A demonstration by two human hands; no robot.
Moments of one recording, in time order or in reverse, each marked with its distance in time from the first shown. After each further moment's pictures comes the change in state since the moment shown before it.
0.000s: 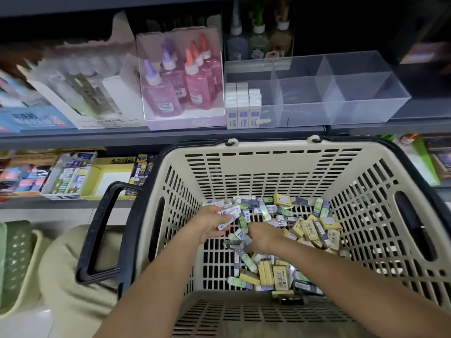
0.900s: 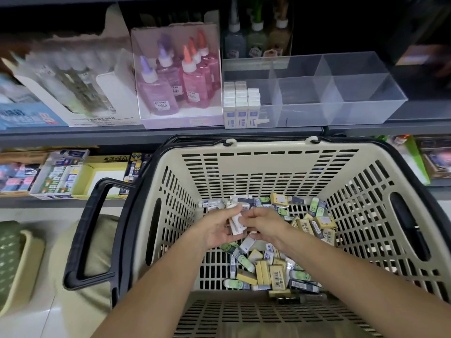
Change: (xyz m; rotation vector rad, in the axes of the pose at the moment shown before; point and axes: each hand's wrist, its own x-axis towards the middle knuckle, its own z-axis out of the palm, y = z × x) left_hand -0.008 0.004 0.025 -0.358 -0.261 -0.112; right_hand -0.022 -0.004 -0.027 1.334 0.048 0.118
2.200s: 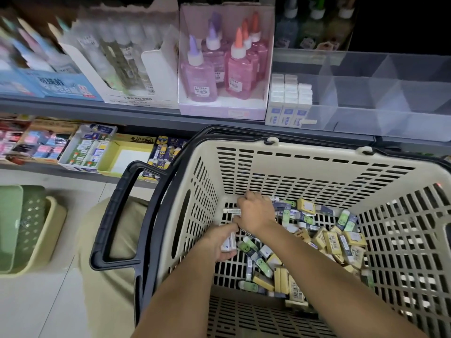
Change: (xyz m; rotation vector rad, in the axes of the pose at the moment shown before) left_hand 0.008 -0.034 -0.050 -0.020 0.412 -0.120; right_hand 0.066 -0.009 0.061 -1.498 0.193 -0.562
